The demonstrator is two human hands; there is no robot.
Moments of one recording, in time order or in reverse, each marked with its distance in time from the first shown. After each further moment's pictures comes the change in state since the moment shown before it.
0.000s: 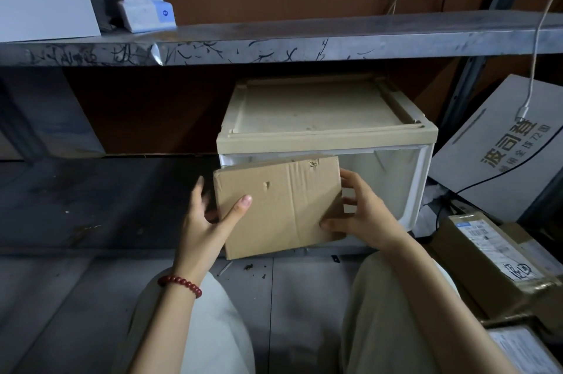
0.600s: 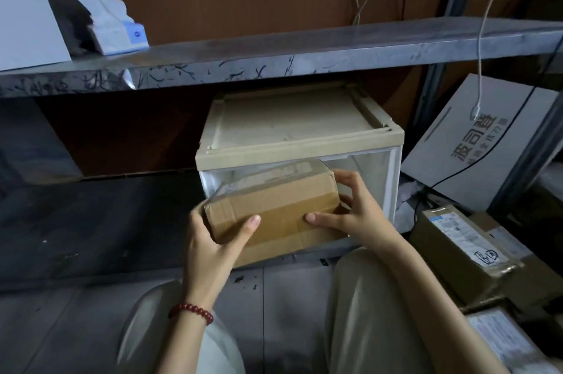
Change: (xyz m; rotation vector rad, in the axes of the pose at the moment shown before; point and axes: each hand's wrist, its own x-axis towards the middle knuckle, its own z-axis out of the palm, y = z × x) left_hand -0.022 0.016 0.029 0.113 0.061 0.080; right_hand -0.019 -0.012 -0.019 0.240 0.104 -0.018
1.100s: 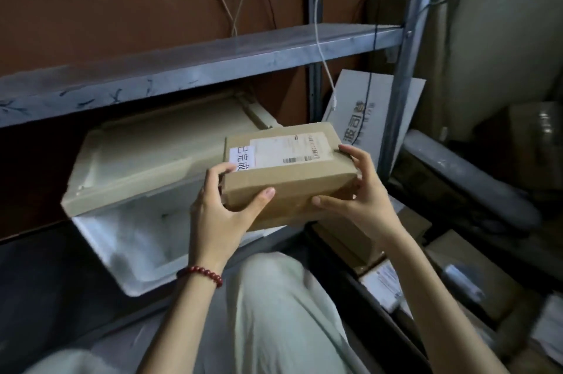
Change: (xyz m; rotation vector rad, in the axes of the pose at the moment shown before) left_hand -0.024 0.103 0.129 0.006 -0.339 0.388; right_hand -0.083 0.006 -0.132 -0.099 0.496 -0.086
